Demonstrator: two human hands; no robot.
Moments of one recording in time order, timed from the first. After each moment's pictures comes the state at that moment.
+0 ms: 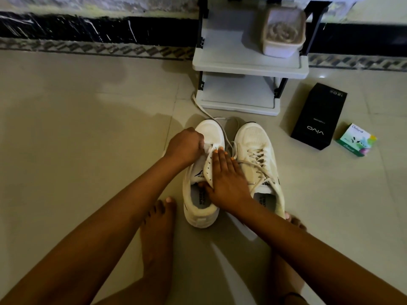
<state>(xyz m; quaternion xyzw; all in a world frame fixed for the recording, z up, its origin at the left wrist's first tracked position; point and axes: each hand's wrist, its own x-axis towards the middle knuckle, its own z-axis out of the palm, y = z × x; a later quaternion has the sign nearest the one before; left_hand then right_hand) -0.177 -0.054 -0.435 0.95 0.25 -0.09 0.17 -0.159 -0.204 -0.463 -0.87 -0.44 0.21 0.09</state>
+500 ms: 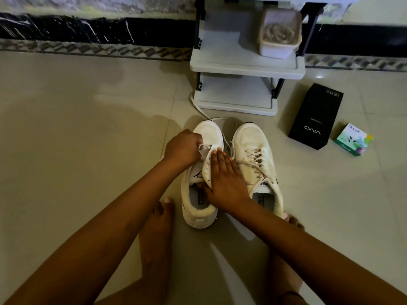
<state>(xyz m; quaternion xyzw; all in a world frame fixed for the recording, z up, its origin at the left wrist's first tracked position) -0.179 -0.056 -0.436 0.94 0.27 -0.09 0.19 -0.159 -0.206 -0.466 -0.87 -0.44 0.21 0.09</state>
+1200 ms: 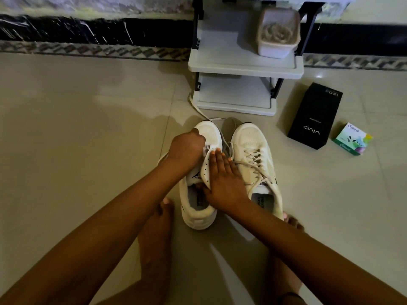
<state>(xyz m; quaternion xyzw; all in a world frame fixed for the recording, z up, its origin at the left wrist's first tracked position) -0.169 -0.068 -0.430 0.97 0.19 -0.13 0.00 -0.159 -0.205 -0.465 -0.87 -0.43 0.22 0.09</state>
